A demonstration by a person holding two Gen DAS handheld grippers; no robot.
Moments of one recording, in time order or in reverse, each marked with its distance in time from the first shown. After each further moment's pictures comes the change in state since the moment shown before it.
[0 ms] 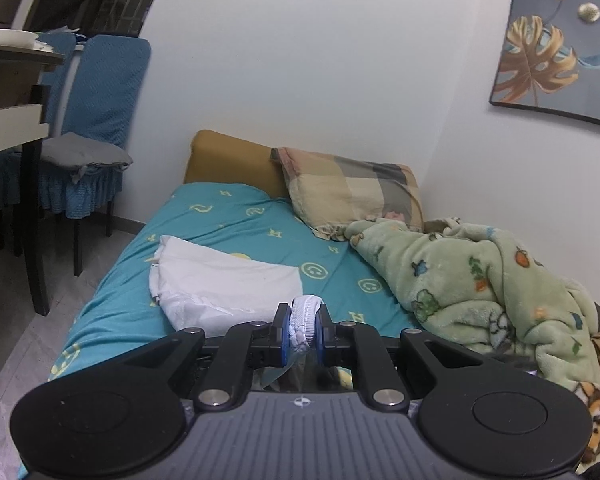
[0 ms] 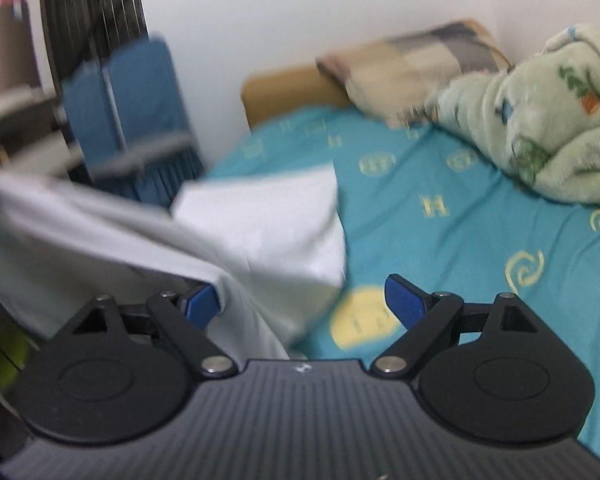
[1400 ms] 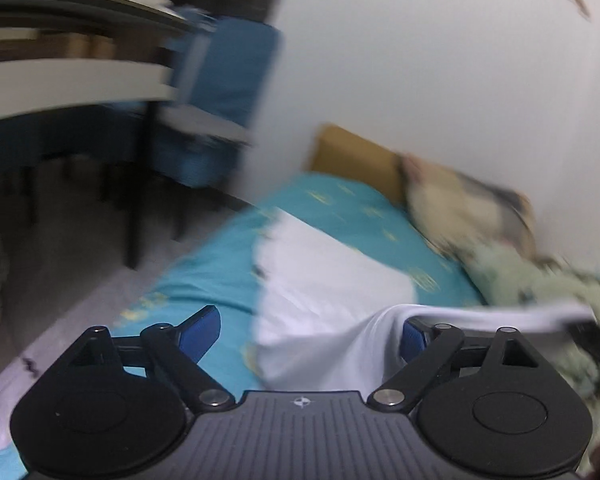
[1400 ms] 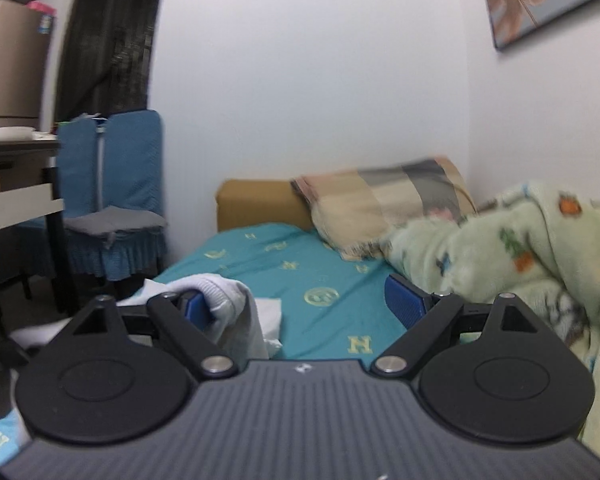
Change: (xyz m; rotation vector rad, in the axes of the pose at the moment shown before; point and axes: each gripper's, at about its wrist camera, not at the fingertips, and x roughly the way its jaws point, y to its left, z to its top) left arm 0.010 0.027 -0.023 -0.204 -0.034 0.375; right arm -0.096 -0.018 0.039 -0.115 -0.387 -0.115
